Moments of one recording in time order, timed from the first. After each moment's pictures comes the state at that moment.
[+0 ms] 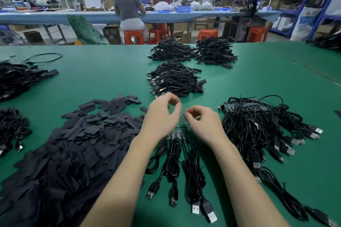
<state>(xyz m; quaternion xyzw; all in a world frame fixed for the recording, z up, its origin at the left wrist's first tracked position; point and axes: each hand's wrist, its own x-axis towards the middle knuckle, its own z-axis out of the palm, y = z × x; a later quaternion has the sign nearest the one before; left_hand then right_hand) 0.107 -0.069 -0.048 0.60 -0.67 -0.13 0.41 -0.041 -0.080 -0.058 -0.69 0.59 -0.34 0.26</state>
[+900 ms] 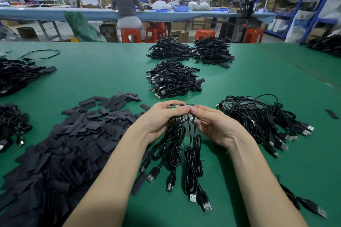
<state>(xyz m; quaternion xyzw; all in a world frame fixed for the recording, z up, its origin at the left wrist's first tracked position) 0.111 -0.047 -0.030 0.42 -0.44 -0.64 0.47 -0.068 -0.063 -0.035 -0.37 0.38 -0.40 0.75</state>
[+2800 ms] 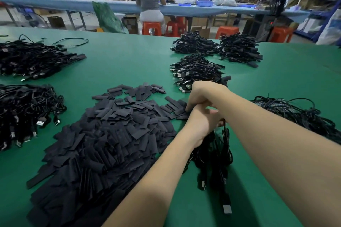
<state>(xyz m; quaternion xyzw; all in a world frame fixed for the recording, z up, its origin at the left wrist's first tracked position) 0.070 -0.042 -0.054 0.50 -0.47 -0.52 0.51 0.048 -0.137 0.013 -0.79 0.58 0.15 0.10</state>
